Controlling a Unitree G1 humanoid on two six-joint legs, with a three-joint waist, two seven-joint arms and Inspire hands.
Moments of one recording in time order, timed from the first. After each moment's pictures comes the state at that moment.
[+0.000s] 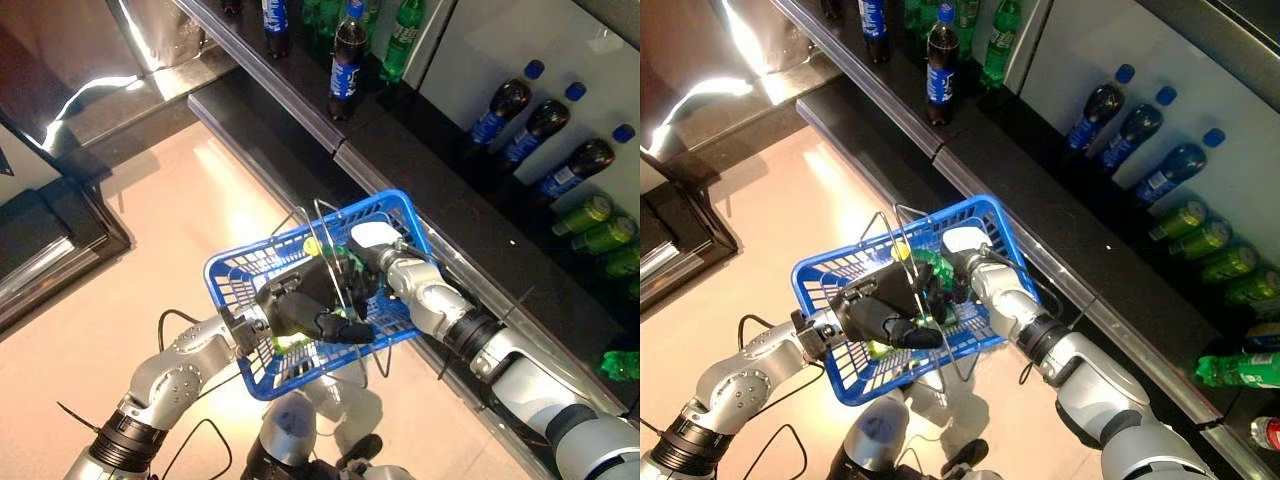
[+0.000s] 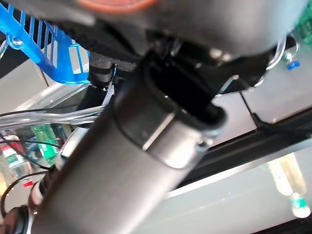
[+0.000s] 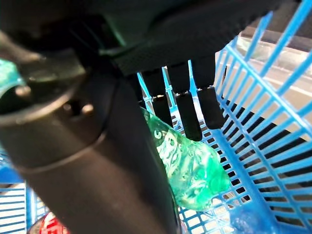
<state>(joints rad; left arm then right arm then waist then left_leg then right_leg) -0.19 0.61 -0.26 -0.25 -1.01 0.34 -0.50 -0.86 -0.36 0.81 0.57 -0.67 0.31 0.20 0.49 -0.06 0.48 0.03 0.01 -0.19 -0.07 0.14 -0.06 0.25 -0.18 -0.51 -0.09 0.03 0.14</state>
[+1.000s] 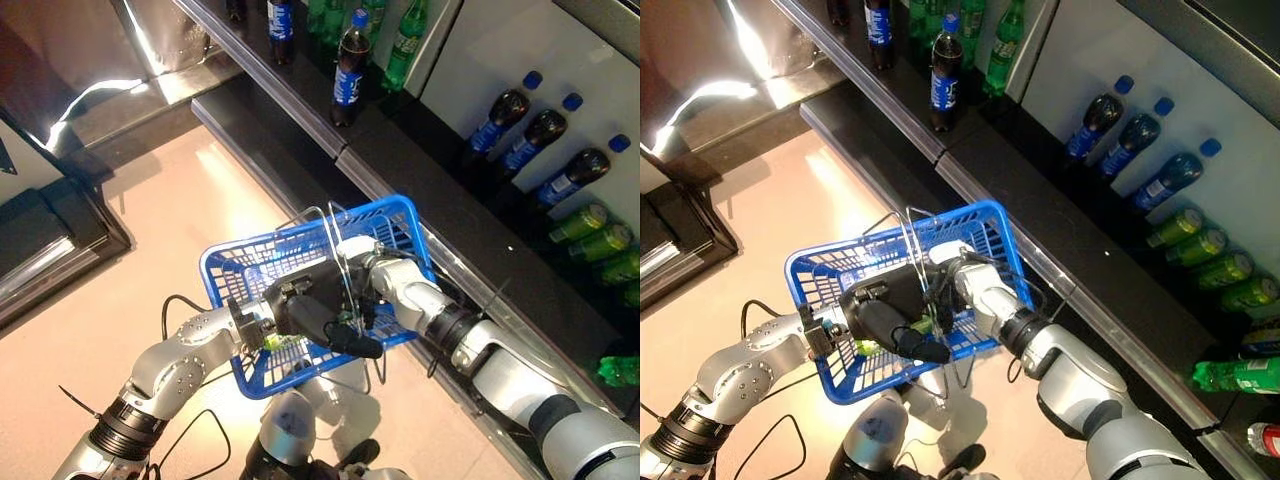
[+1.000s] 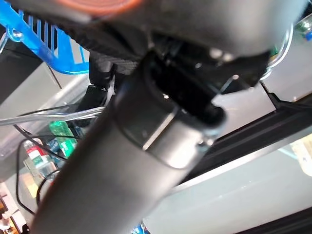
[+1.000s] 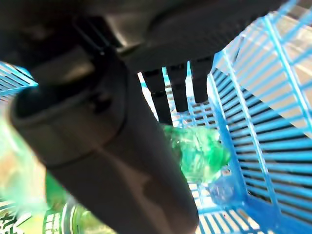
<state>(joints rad) -0.24 0.65 -0.30 -0.25 -0.95 0.38 -0.54 -0.93 -0.26 0.86 0.71 -0.74 0.28 0.37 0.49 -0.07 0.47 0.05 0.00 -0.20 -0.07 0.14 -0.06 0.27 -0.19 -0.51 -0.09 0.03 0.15</state>
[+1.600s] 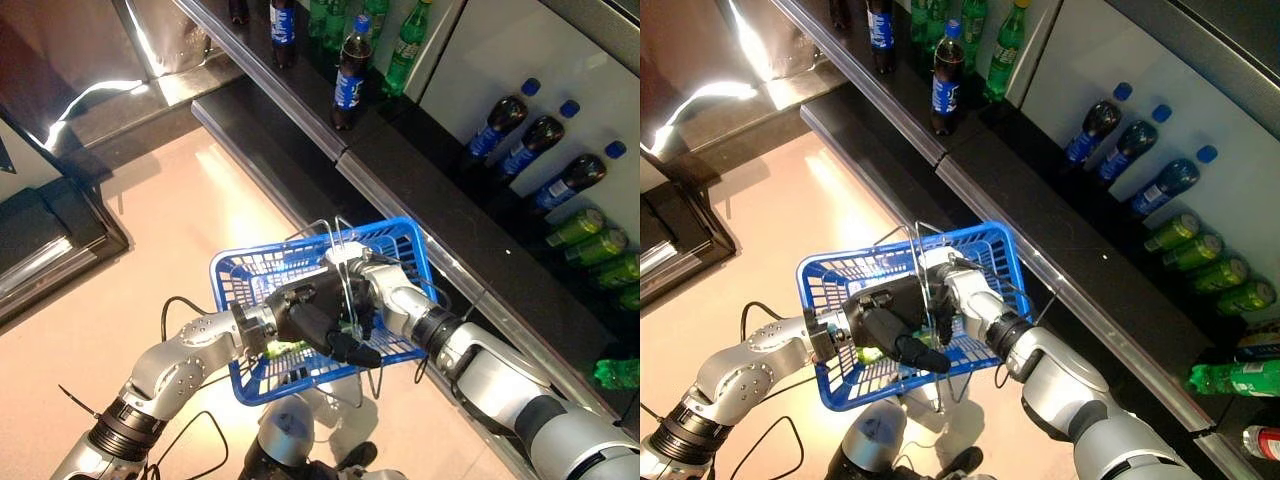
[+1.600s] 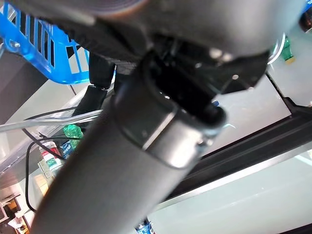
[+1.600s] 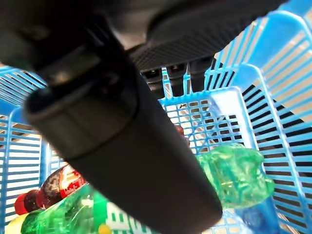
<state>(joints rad) -0.24 0.65 -0.31 -0.25 -0.93 0.43 -0.54 -0.93 -0.19 0.86 0.77 -0.73 0.28 0.33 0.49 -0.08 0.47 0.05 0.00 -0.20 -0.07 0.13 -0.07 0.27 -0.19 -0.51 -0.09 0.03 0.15</state>
